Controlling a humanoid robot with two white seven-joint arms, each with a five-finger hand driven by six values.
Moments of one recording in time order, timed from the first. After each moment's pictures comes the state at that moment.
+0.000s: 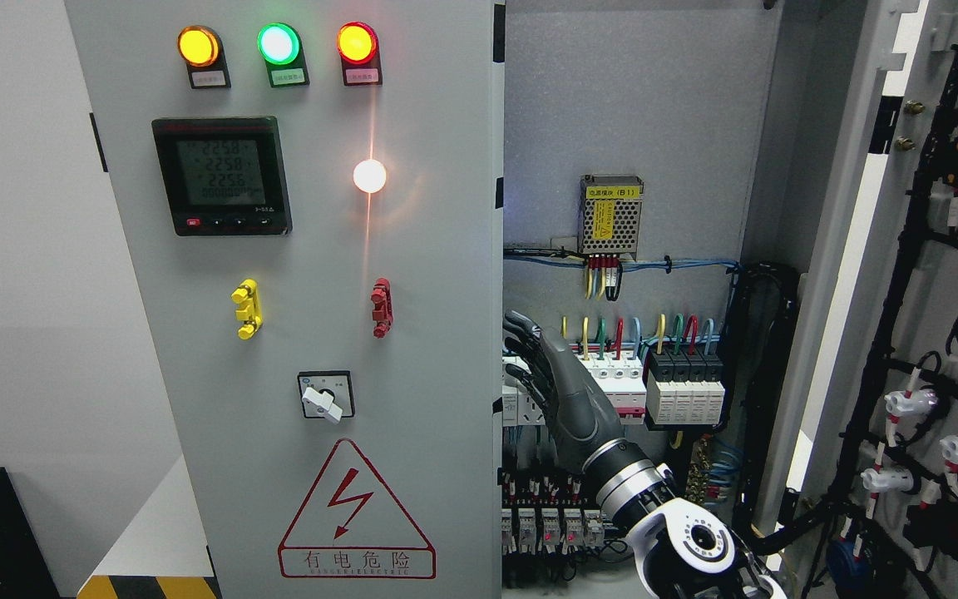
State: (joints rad) left arm 0.13 -0.08 0.00 -0.18 0.07 0.01 0.09; right arm -0.70 0.00 0.29 -1.42 -0.40 0.14 0.14
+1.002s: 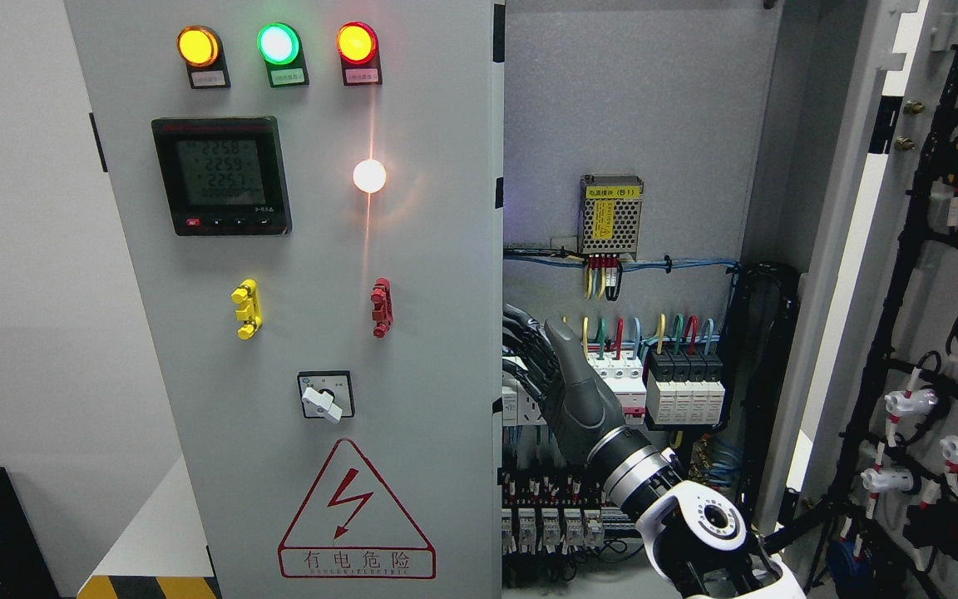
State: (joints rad) left arm 0.13 -0.08 0.00 -0.18 0.07 0.01 0.09; right arm -0.73 -0.03 0.27 -1.37 -0.48 0.15 0.27
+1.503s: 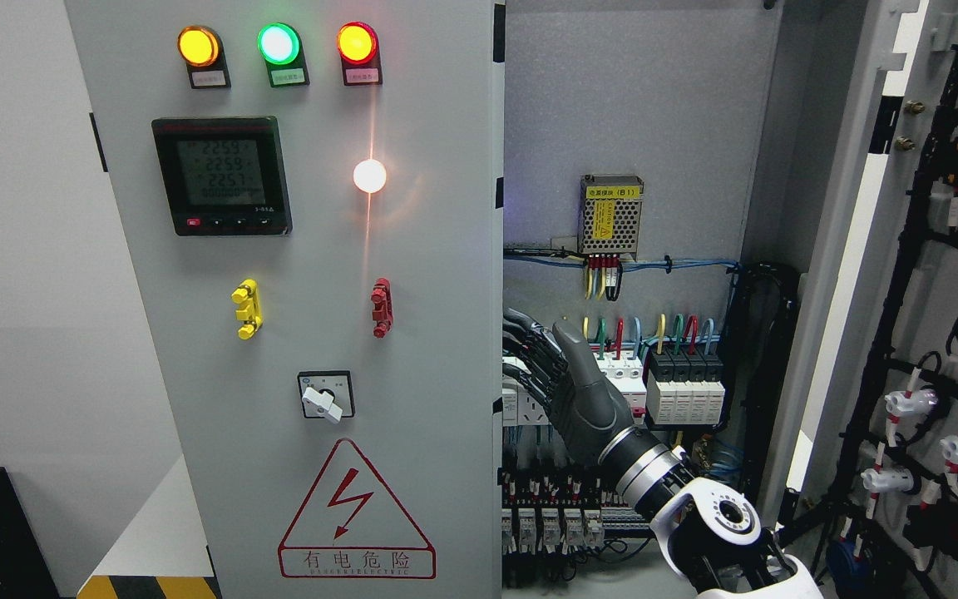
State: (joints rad) left arm 0.14 -0.08 0.00 -0.18 0.07 0.01 0.09; right arm -0.74 -0.05 0.26 -1.35 -0.50 0.16 0.34
